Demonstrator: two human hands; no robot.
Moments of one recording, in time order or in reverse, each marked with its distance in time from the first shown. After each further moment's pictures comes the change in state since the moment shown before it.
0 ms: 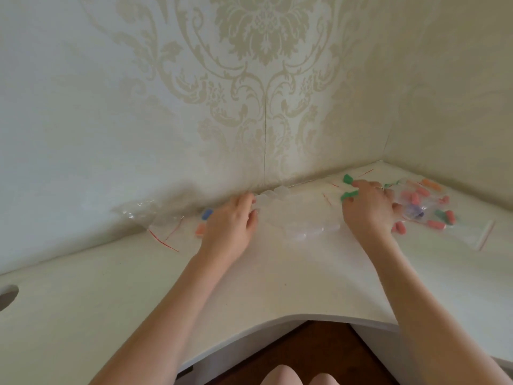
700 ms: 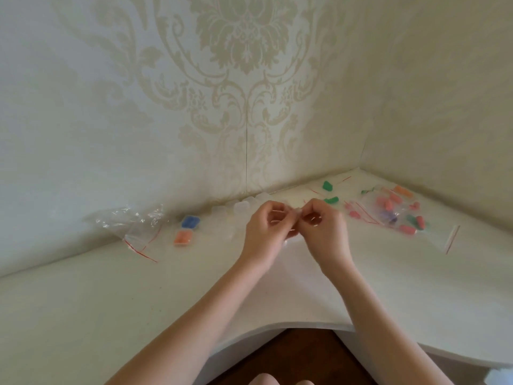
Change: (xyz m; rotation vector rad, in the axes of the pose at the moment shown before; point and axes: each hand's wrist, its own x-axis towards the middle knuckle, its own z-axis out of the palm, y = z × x) left_hand 0.017 0.093 0.016 -1.284 -0.176 -0.708; right_hand -0.055 -0.019 0.006 0.768 -0.059 -0.204
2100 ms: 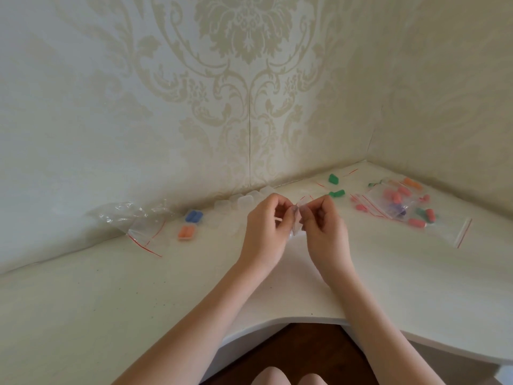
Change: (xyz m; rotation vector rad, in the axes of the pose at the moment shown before) left_hand -0.001 -0.010 -0.009 0.507 0.036 0.436; right_hand -0.015 0.009 0.009 0.143 0.012 -0.073
